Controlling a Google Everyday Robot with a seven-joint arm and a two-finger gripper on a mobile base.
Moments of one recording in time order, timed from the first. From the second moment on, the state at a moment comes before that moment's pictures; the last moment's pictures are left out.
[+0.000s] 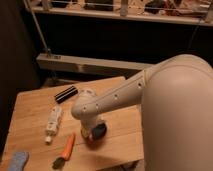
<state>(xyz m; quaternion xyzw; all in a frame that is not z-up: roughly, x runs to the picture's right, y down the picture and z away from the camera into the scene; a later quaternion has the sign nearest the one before) -0.081 0.186 0.753 -0.26 0.14 0.42 0.86</state>
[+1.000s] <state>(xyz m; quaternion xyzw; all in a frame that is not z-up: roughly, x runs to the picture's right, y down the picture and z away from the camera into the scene) -0.053 0.026 0.716 -0.17 0.05 0.53 0.83</state>
